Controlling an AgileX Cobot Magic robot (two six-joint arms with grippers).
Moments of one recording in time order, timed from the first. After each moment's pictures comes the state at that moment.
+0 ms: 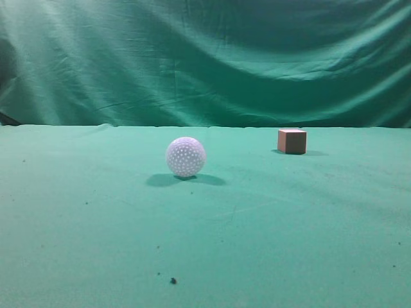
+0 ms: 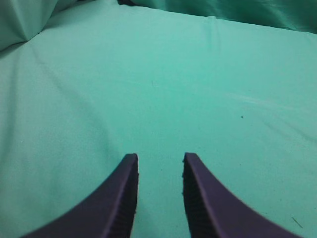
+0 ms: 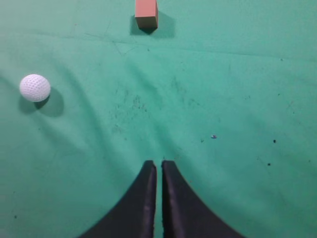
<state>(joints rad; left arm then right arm) 0.05 -0.02 0.02 0.15 0.37 -0.28 0.39 0.91 -0.90 -0.01 1.03 0.24</state>
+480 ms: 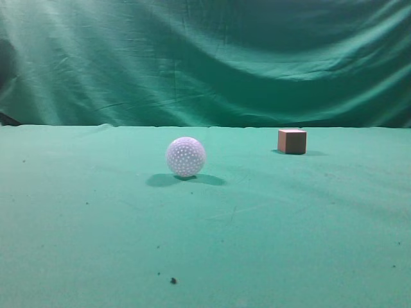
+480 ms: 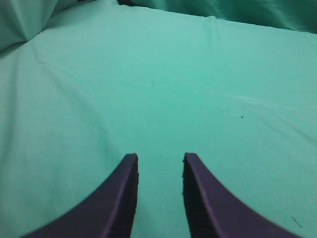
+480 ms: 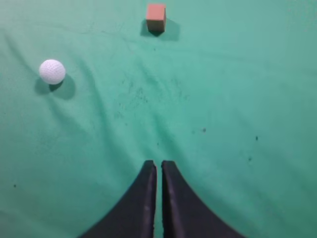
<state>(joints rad) 0.05 -0.02 0.02 0.15 0.37 -0.28 0.39 0.72 -0.87 -0.01 1.07 0.09</state>
